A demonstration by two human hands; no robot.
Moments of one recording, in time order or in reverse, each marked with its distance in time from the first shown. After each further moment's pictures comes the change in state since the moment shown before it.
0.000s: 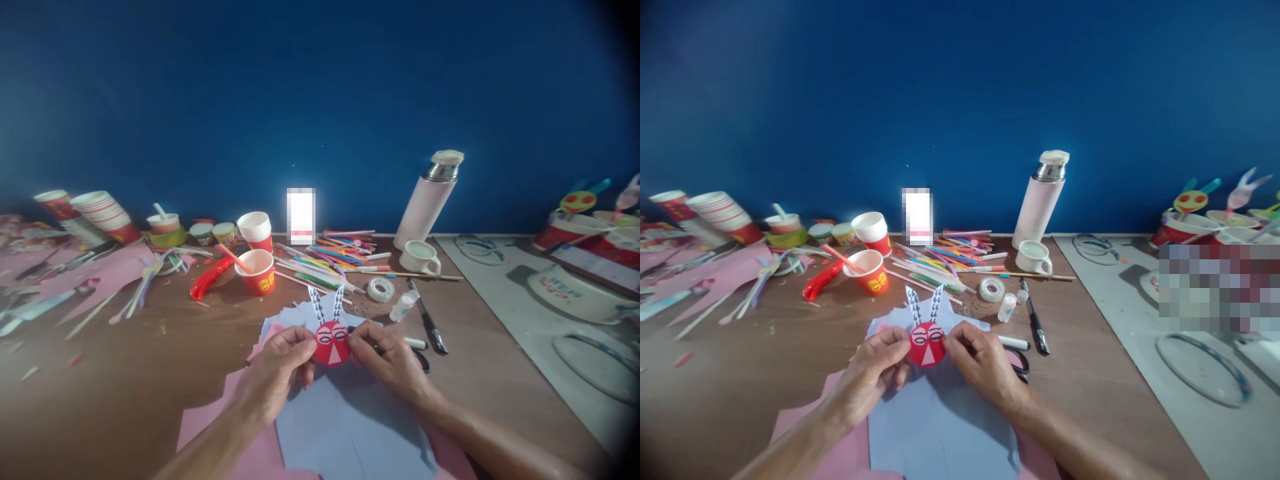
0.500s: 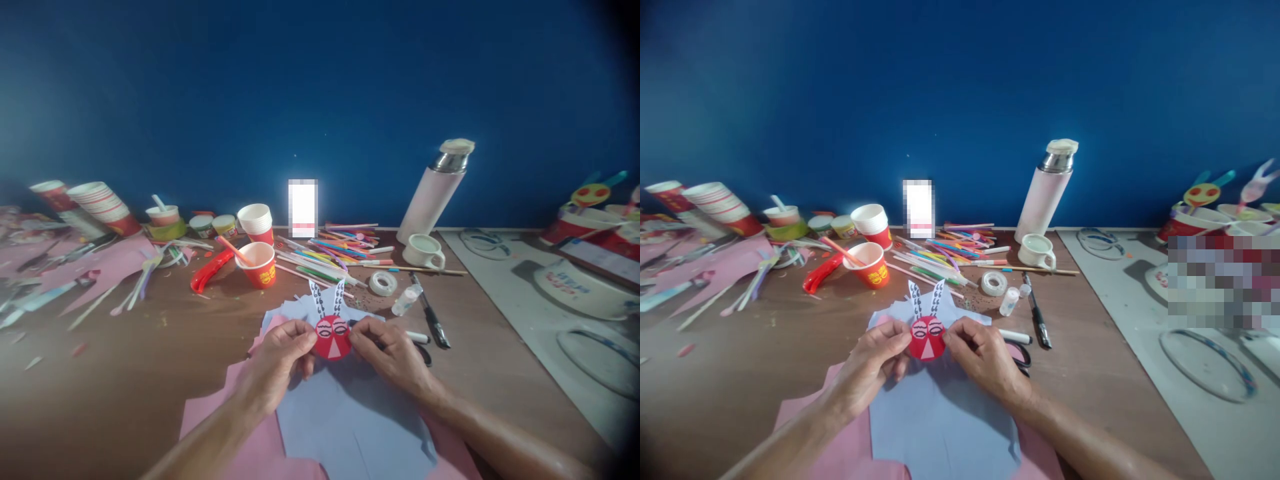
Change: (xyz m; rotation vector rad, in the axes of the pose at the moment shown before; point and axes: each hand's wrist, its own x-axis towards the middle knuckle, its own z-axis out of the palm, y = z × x) left_hand 0.004 -0.005 -0.005 0.011 -0.021 0.016; right_hand -0.002 0.001 0.000 0.033 -0.034 -0.018
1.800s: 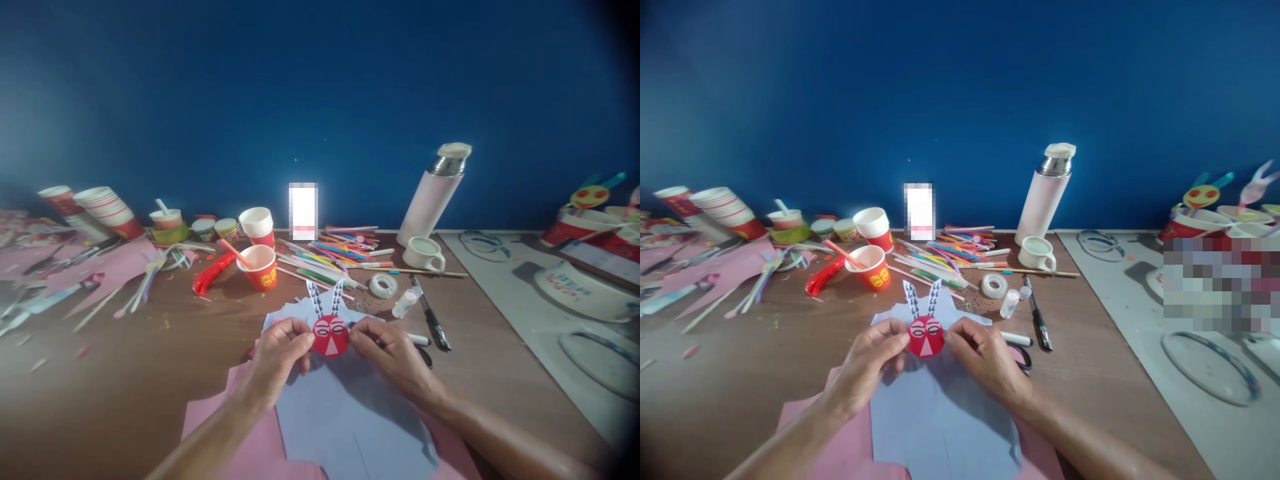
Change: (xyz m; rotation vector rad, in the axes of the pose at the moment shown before) left_hand 0.000 0.006 -0.004 0.206 0.088 0.073; right_hand 0.001 -0.001 -0.003 -0.061 0.000 -0.019
